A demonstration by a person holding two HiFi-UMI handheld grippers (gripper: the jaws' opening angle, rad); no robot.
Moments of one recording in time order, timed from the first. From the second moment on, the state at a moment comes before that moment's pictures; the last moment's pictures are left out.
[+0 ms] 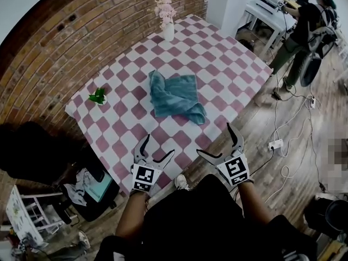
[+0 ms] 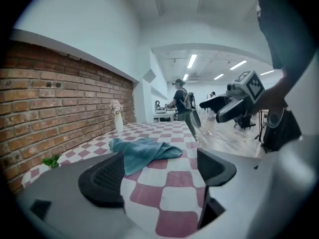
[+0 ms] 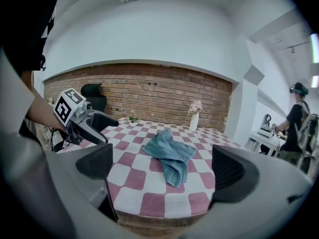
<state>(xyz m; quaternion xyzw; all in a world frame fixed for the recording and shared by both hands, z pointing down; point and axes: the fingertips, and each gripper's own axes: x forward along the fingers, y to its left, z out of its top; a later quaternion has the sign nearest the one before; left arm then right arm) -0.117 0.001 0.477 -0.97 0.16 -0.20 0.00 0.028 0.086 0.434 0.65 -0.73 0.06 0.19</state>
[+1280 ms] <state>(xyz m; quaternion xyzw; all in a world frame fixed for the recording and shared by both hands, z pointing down) -0.063 -0.140 0.632 -0.74 -0.13 -0.59 0.29 0.128 -0.018 0.539 0.56 -0.79 0.16 0.22</state>
